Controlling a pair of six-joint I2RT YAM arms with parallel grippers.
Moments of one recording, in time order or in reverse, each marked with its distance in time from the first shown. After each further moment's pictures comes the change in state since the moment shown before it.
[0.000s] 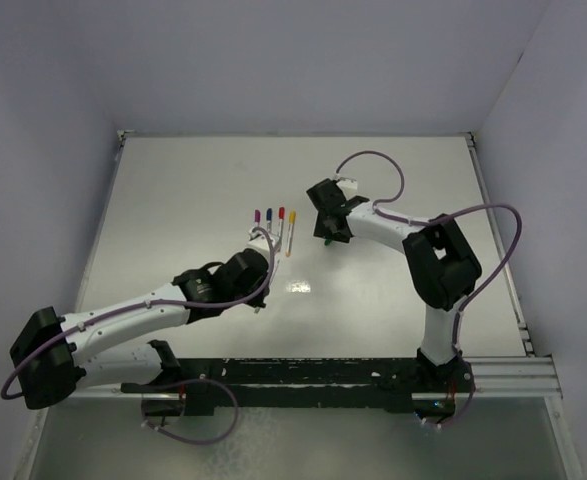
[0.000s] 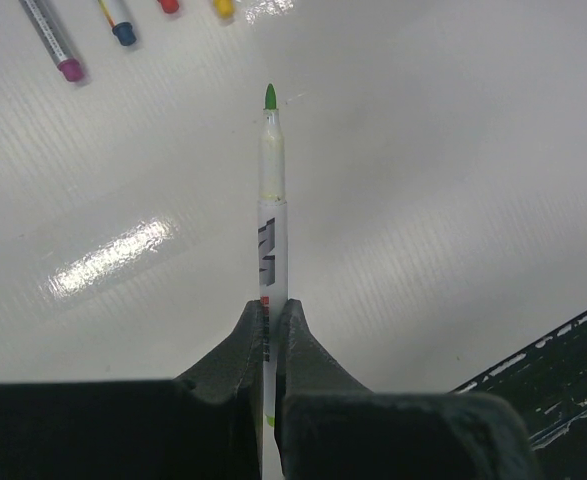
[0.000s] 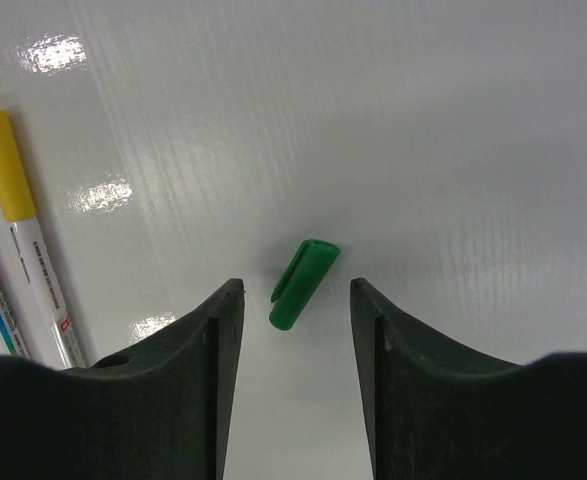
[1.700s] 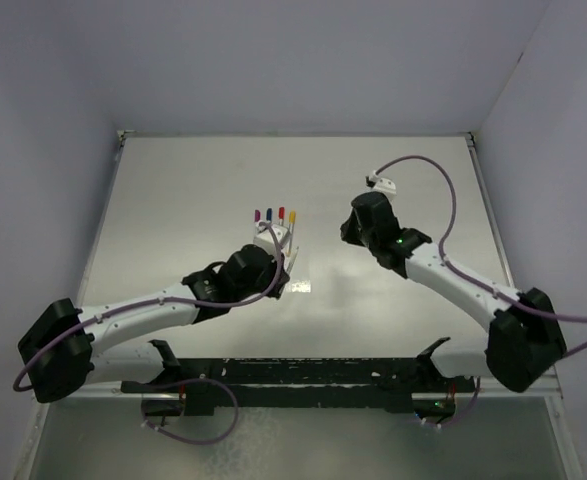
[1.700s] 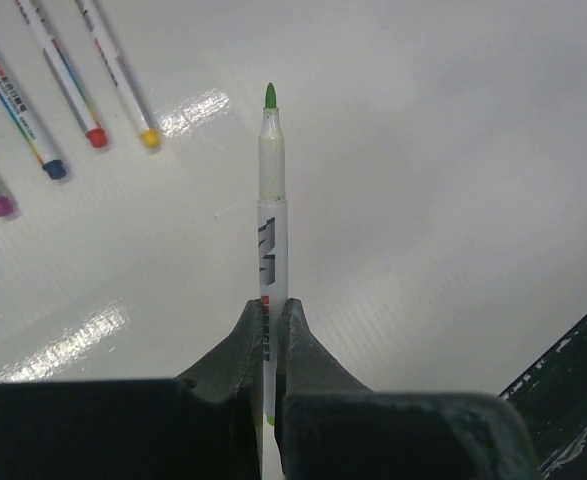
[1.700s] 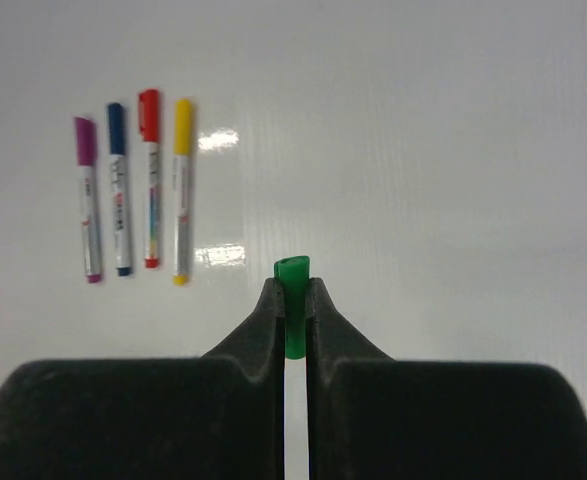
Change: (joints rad) left arm 0.019 0.074 -0.052 0.319 0.044 0.046; right arm -0.019 -0.497 -0.353 0.180 -0.076 -0.066
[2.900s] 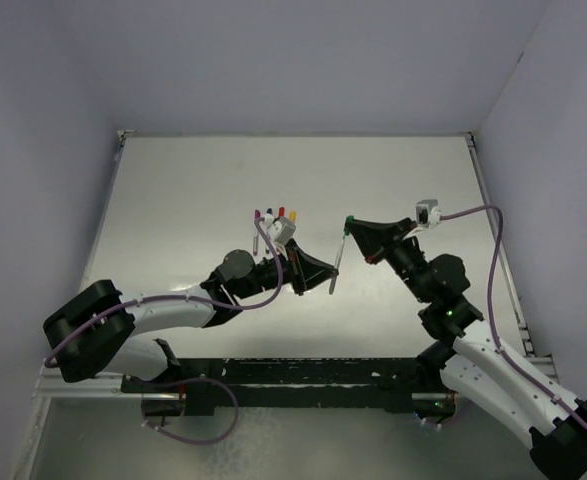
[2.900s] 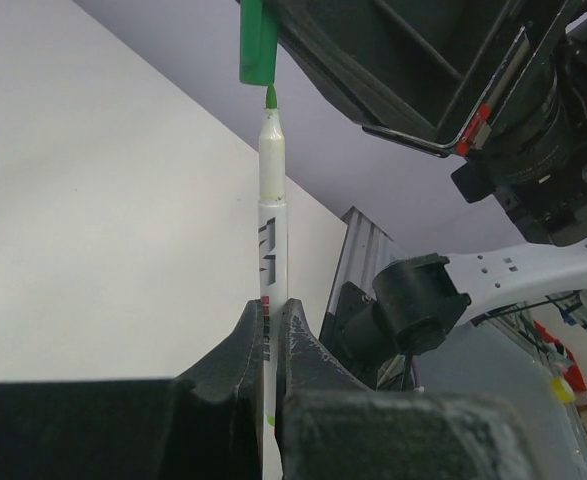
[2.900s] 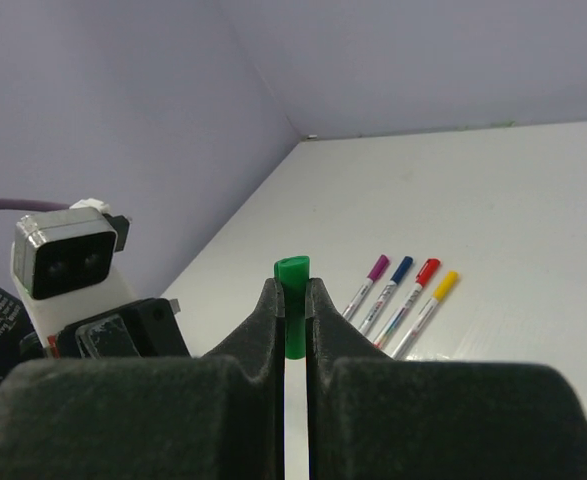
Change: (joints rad) left arm 0.001 0.167 -0.139 1.029 0.468 -0.205; right arm 0.000 -0.748 -0.497 0.698 -0.342 -0.145
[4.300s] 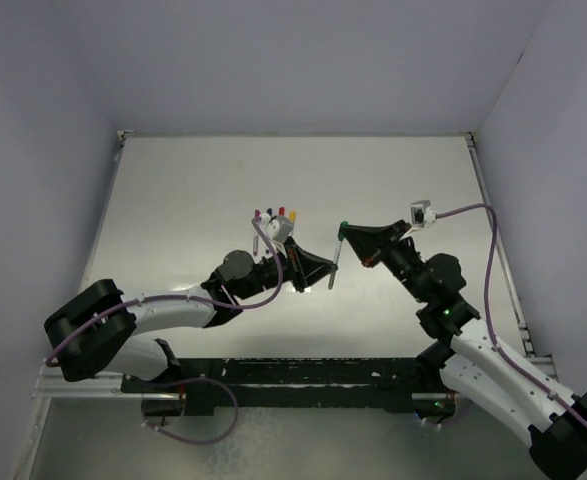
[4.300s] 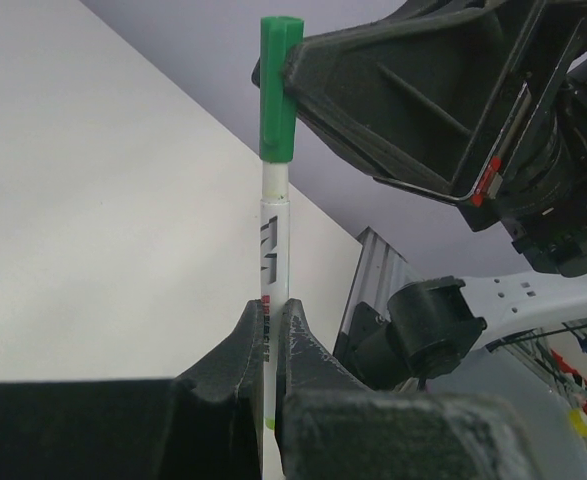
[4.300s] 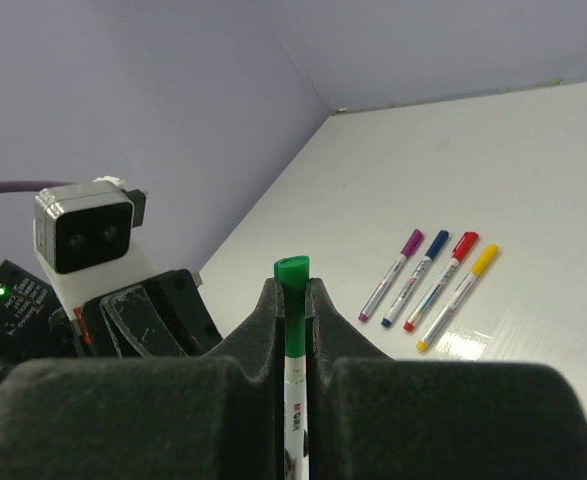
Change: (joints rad) left arm -0.001 0.008 -0.002 0.018 -0.067 0.003; right arm 0.000 0.021 -0.021 0.034 -0.057 0.088
